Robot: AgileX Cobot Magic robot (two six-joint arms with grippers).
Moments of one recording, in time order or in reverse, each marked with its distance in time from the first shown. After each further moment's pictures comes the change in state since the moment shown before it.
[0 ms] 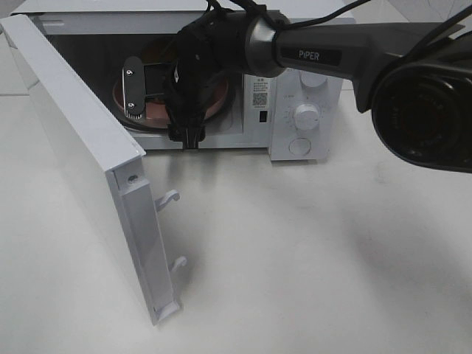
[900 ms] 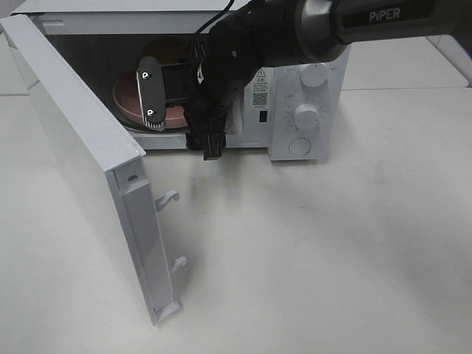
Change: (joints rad) left arm 0.000 0.000 0.000 0.000 0.000 0.000; right arm 0.004 -0.266 0.420 0.004 -0.182 -0.051
